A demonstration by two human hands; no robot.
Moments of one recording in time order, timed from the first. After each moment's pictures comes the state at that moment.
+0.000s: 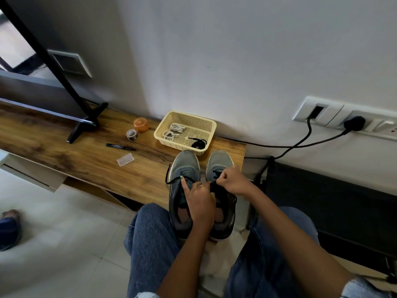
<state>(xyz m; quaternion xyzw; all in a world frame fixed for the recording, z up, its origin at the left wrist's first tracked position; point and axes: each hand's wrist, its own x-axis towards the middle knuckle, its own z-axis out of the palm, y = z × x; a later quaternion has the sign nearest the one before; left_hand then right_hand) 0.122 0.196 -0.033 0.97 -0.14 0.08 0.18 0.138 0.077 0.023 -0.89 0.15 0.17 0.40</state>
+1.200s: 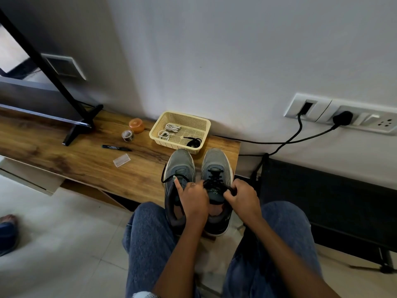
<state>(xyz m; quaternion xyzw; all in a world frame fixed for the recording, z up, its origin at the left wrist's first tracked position) 0.120 0.203 -0.020 0.99 -0.12 -0.01 0.12 0.064 0.082 0.000 -0.90 0.26 -0.04 0.35</state>
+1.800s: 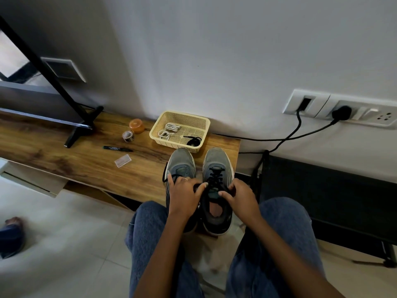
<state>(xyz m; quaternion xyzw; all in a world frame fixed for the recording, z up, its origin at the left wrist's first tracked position) 0.136 0.241 0.004 0.96 -0.20 -0.02 0.20 0.061 0.086 -0.009 -0.89 0.25 -0.03 0.38</state>
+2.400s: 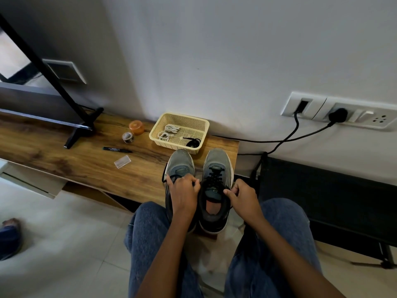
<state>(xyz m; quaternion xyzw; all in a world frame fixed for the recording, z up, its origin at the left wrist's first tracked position) 0.136 0.230 0.004 0.97 -0.12 -0.01 0.22 0.054 0.084 0.001 -0.86 0.27 -0.04 0.43</state>
